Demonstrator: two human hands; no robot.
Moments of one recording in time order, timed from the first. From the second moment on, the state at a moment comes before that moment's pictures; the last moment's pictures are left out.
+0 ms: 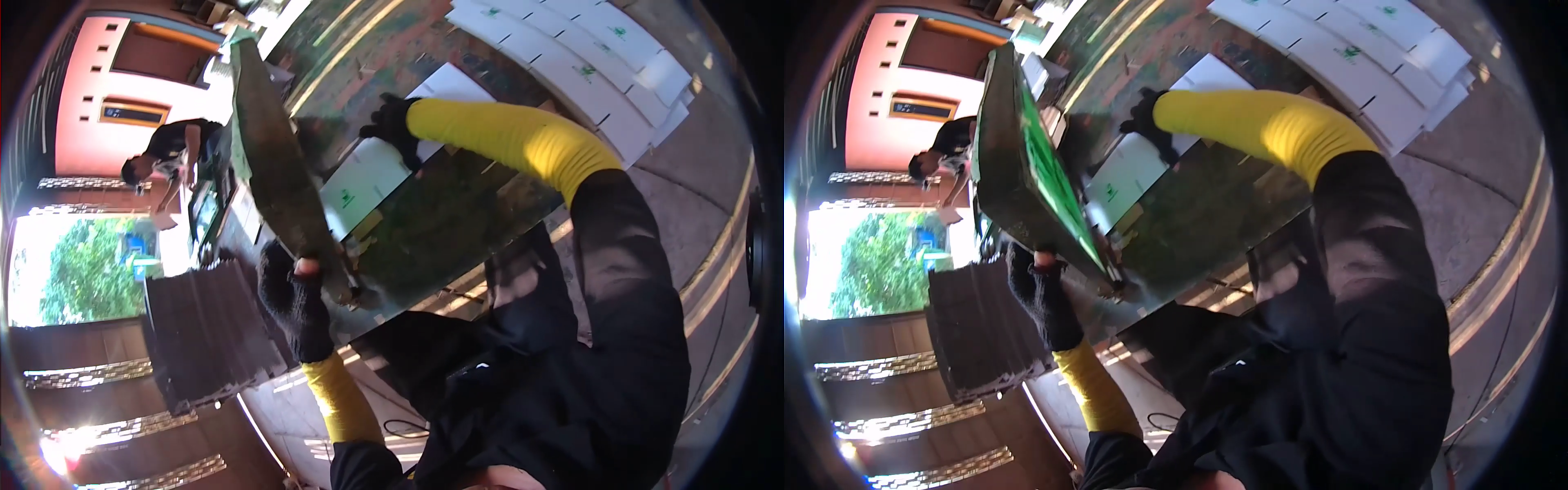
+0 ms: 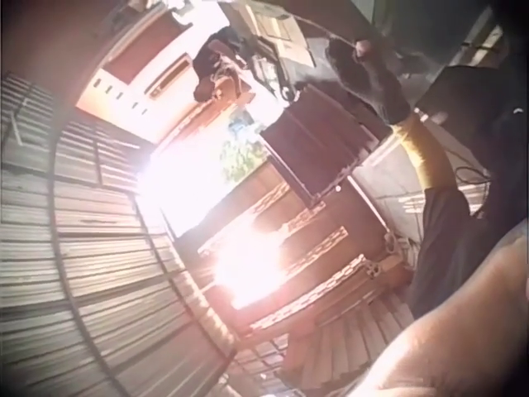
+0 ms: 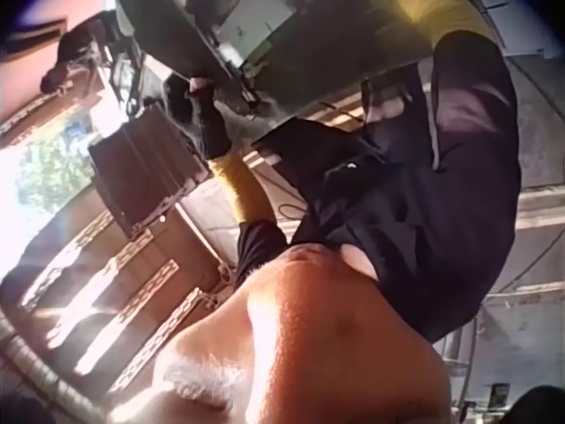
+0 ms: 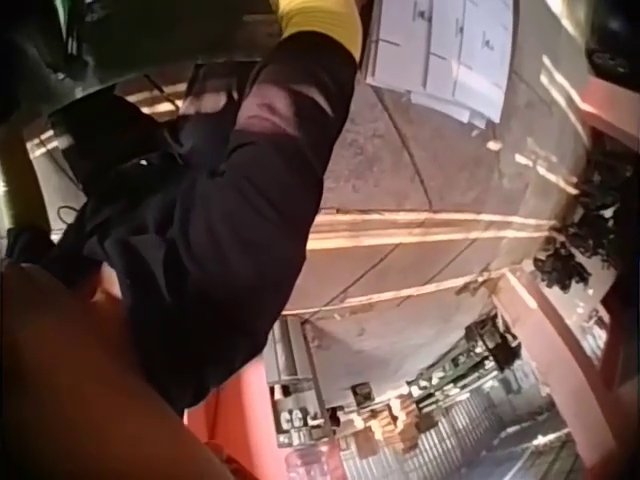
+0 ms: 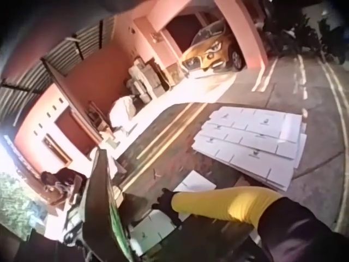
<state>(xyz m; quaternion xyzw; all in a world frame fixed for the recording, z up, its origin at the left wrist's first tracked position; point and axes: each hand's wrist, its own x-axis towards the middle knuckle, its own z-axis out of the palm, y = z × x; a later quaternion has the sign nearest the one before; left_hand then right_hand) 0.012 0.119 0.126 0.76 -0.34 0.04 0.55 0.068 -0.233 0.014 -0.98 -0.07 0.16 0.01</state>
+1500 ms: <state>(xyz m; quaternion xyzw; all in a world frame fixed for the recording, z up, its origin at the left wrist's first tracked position) -0.006 0.066 0.114 0.72 -0.44 0.04 0.54 -0.248 -0.172 0.004 -0.87 0.35 -0.32 0.14</state>
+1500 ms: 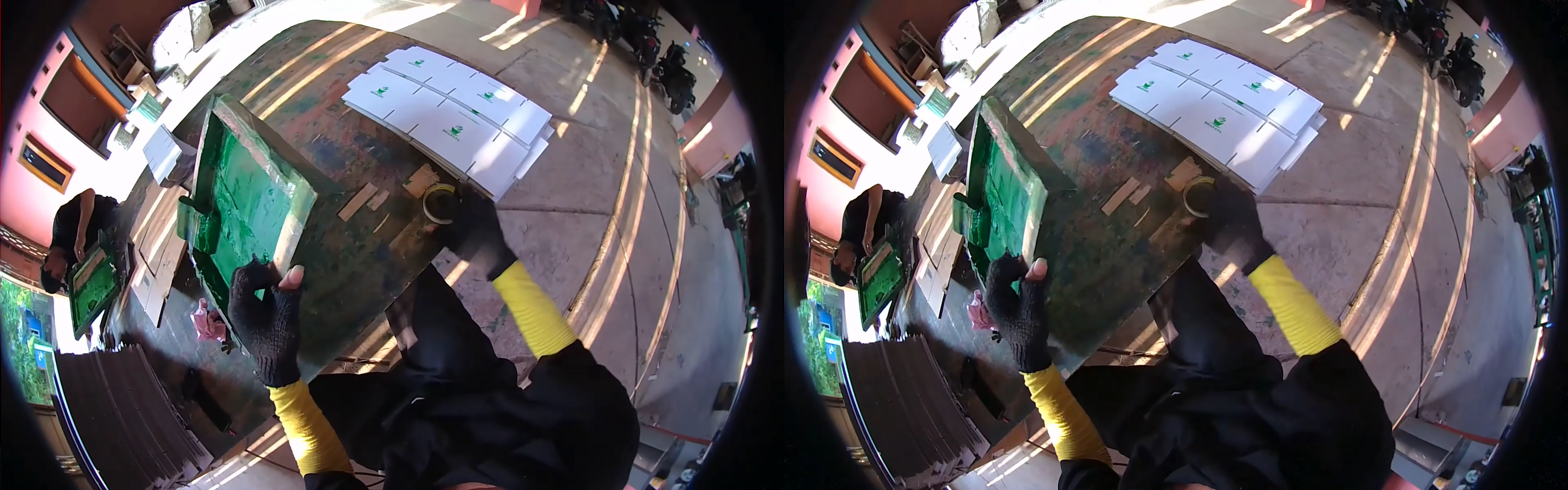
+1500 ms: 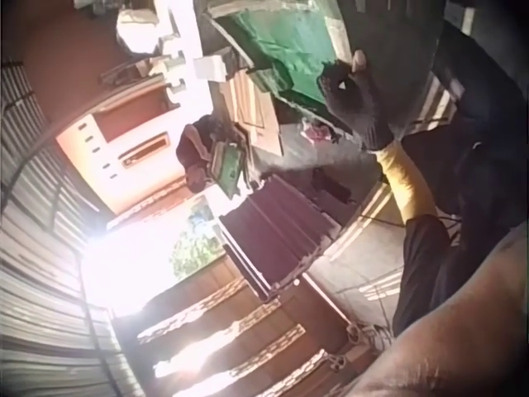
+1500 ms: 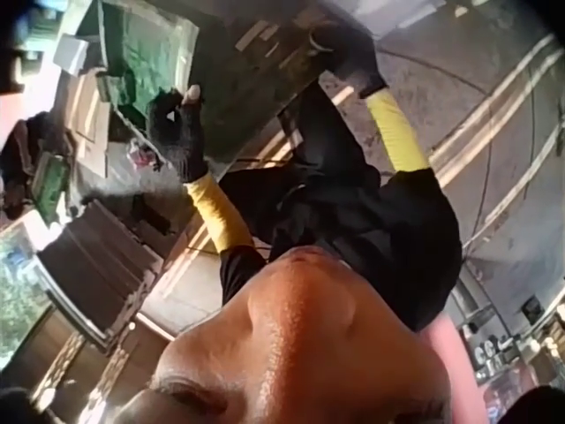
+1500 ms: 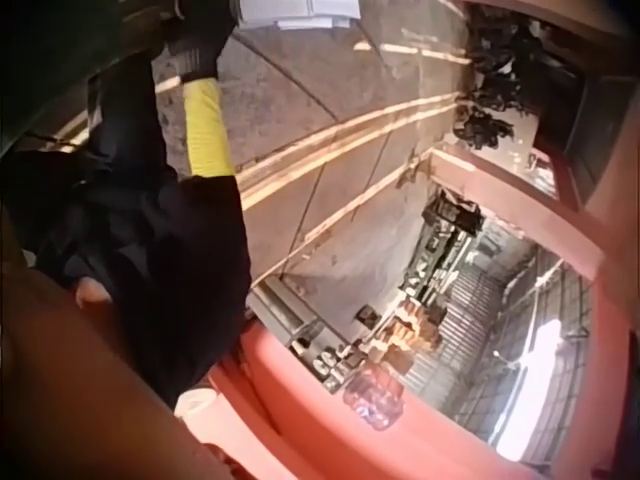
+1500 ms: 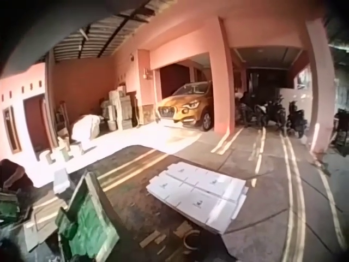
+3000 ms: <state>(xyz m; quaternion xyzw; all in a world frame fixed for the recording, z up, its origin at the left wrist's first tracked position) -0.117 0.137 -0.176 0.55 -0.73 -0.35 0.23 0.201 -0.159 0.117 -0.91 -0.01 -0.28 0.31</state>
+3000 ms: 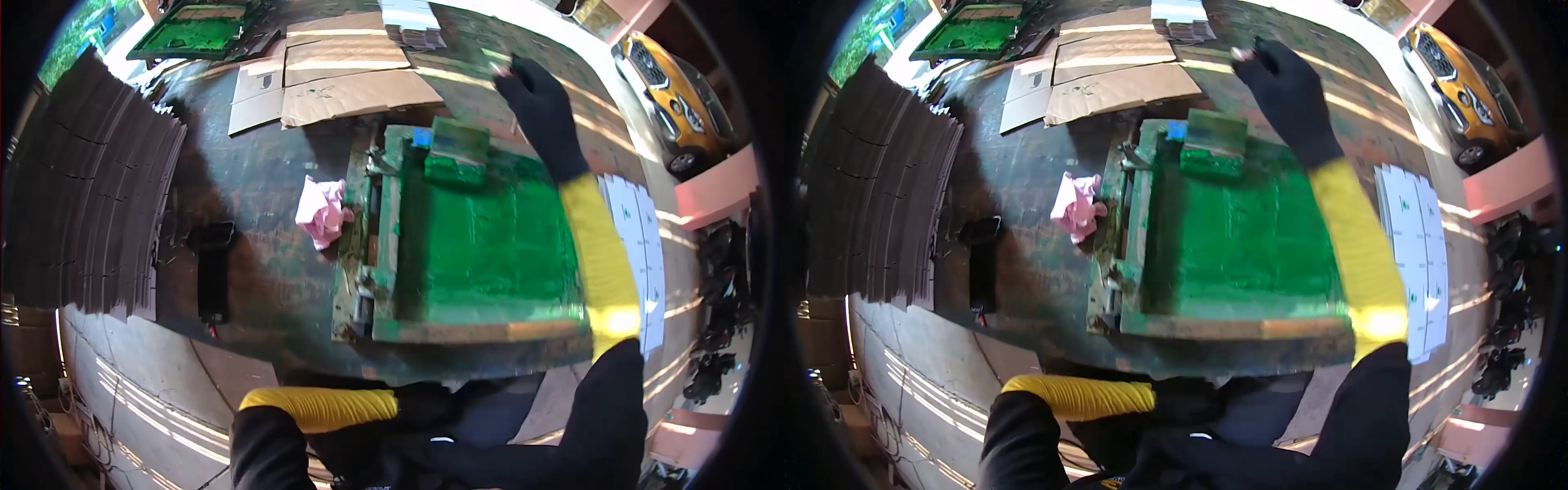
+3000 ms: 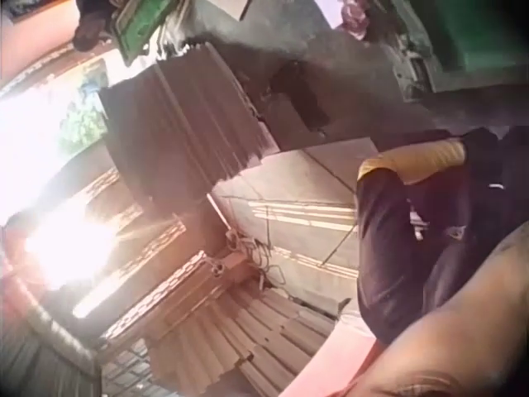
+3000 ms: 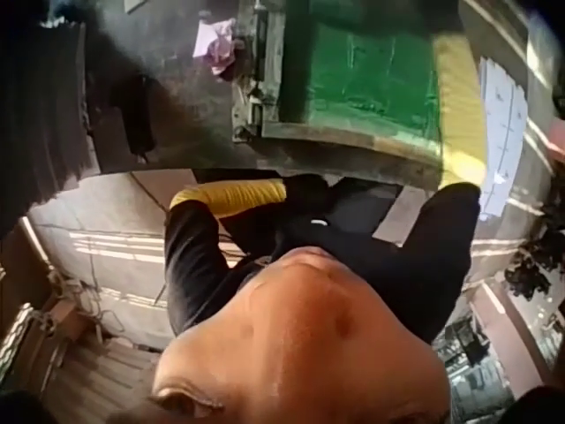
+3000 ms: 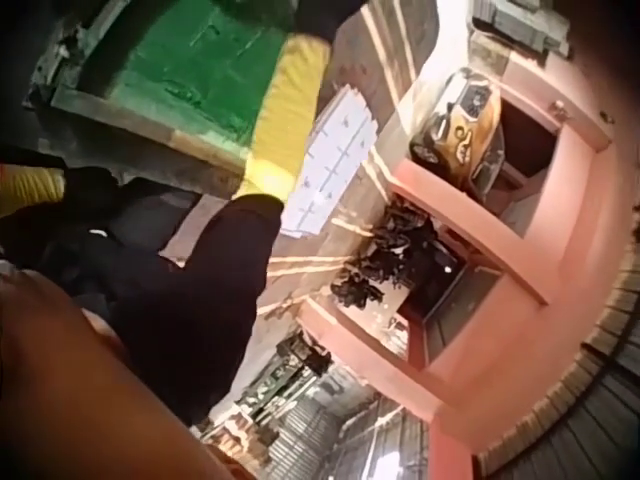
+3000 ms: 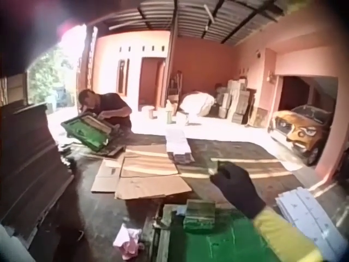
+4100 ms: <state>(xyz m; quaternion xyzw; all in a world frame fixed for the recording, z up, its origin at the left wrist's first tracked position) 0.060 0.152 -0.366 0.70 -0.52 -0.37 0.33 0.574 -0.203 0.001 -0.95 0.19 -0.21 0.09</state>
